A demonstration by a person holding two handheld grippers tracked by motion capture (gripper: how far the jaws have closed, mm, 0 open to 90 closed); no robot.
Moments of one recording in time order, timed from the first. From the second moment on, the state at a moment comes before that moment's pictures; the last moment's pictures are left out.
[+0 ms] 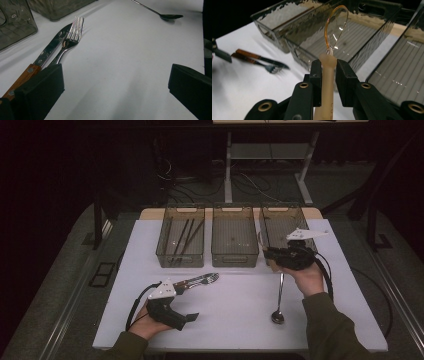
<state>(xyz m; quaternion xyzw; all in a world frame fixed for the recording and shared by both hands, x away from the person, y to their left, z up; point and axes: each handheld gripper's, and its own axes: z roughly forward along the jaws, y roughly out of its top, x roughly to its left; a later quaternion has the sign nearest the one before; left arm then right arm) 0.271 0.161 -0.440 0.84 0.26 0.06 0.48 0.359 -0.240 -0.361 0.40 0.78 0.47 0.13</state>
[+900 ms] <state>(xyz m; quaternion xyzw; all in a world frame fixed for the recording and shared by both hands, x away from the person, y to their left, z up) 0.271 0.160 -0.438 0.84 0.25 0.06 0.48 0.444 -0.179 -0.370 0.43 0.78 0.44 0.16</state>
